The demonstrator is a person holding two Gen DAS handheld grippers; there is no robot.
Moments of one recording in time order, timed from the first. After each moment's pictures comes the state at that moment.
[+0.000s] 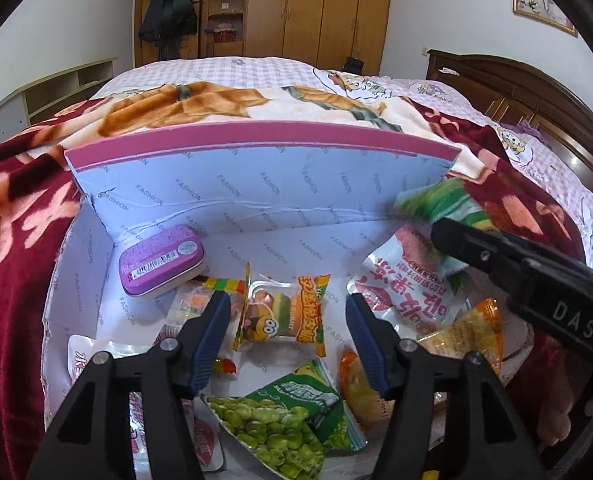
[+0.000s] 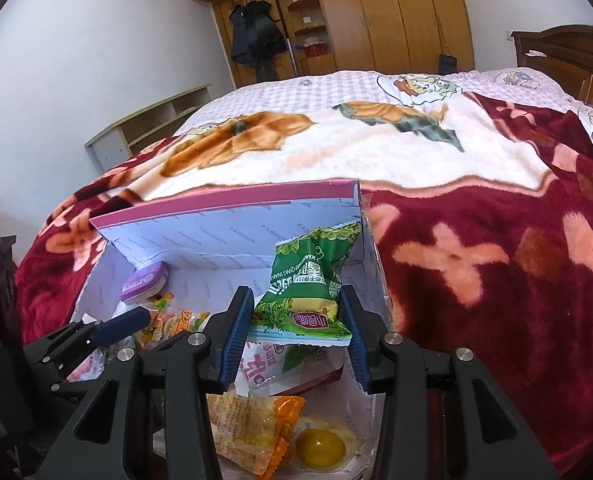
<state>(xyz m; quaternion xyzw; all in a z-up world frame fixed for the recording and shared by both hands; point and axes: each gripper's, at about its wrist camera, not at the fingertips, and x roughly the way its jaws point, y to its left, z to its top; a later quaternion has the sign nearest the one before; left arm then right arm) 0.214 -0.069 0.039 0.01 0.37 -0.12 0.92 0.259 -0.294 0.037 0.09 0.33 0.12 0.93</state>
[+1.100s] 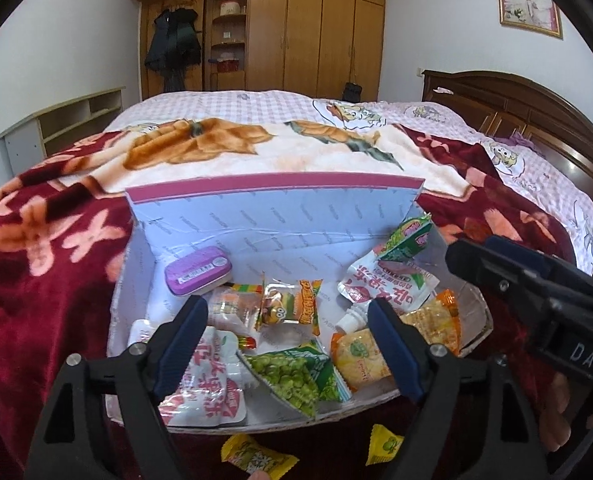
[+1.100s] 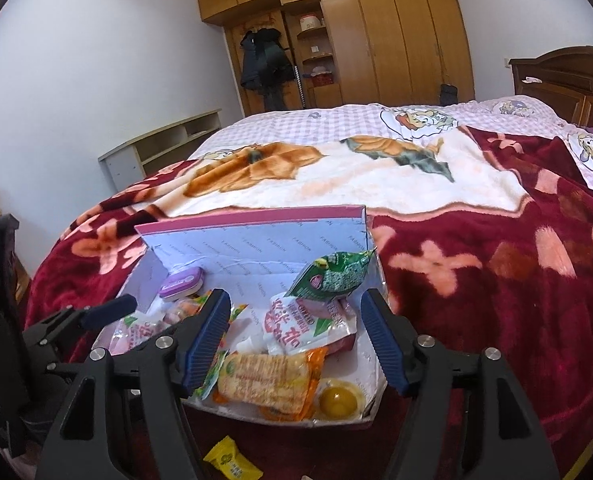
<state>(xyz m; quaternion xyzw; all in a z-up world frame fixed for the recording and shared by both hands) 0.164 -0.055 0.077 0.02 0.32 -0.11 0.94 0.198 -0.288 0.067 0.08 0.28 0.12 0.95</state>
